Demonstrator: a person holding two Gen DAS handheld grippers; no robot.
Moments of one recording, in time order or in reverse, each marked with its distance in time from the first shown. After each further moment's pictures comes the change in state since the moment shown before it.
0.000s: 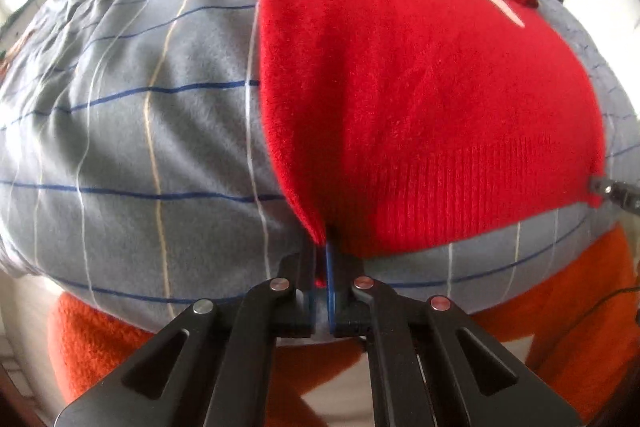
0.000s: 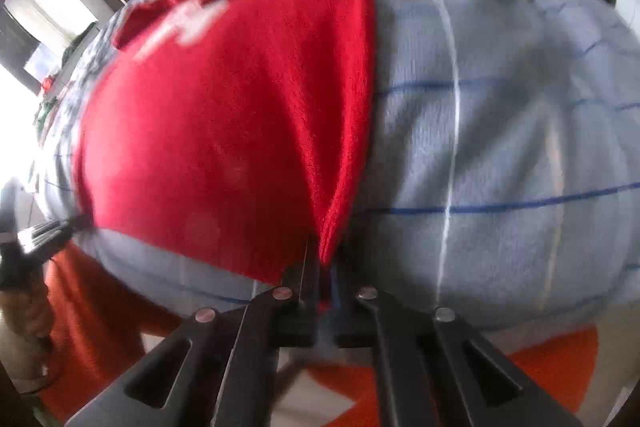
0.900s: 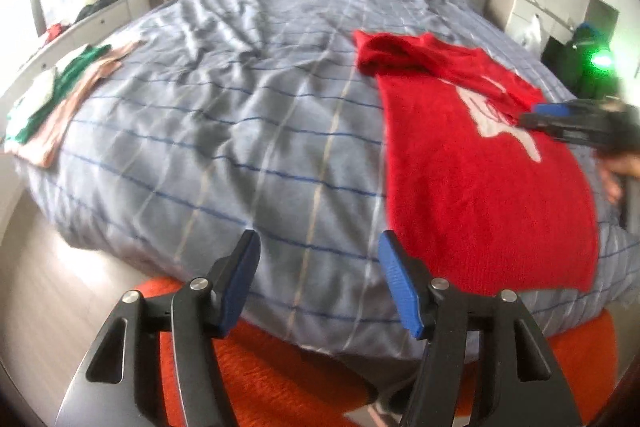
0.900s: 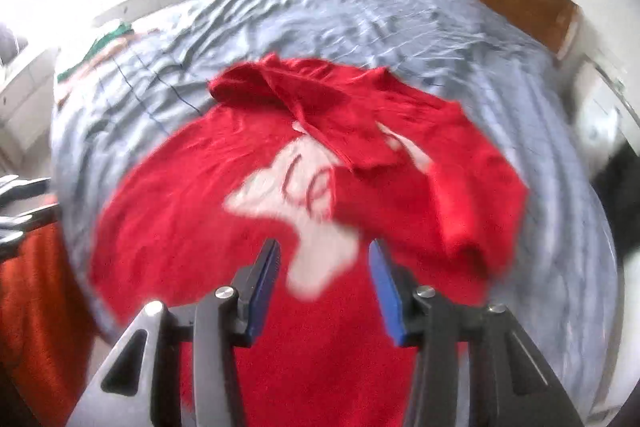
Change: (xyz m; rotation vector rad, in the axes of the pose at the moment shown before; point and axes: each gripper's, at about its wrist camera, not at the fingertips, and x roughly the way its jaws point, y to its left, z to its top) left arm -0.093 0.037 -0.013 -0.242 -0.283 0.149; right arm 0.009 0.163 0.173 -0.670 -0.197 -0.073
